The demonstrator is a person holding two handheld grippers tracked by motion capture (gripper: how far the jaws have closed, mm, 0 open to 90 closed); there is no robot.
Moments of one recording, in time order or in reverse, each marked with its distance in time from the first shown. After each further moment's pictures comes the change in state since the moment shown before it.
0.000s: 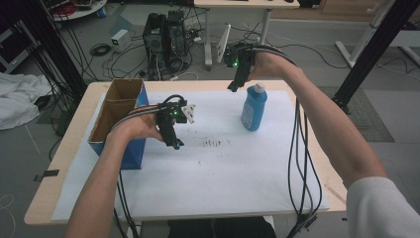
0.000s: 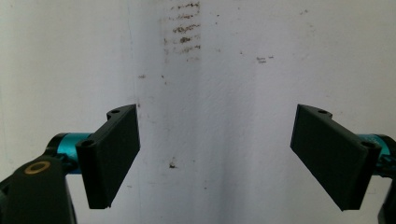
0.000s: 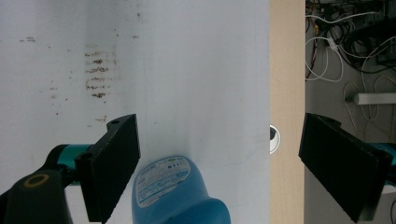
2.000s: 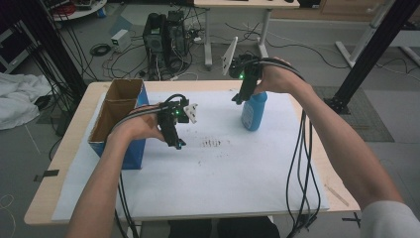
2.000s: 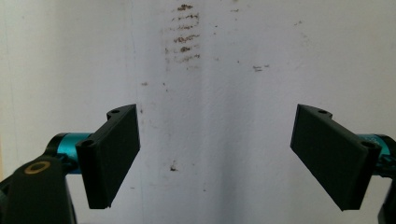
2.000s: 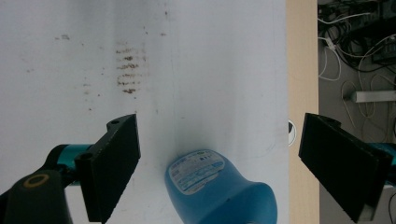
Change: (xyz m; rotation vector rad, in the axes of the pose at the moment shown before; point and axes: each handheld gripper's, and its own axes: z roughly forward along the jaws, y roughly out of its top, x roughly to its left) left arm -0.003 0.008 -0.011 0.036 0.020 0.036; right arm 0.052 -0.009 -0.014 -0.025 -0.034 0.024
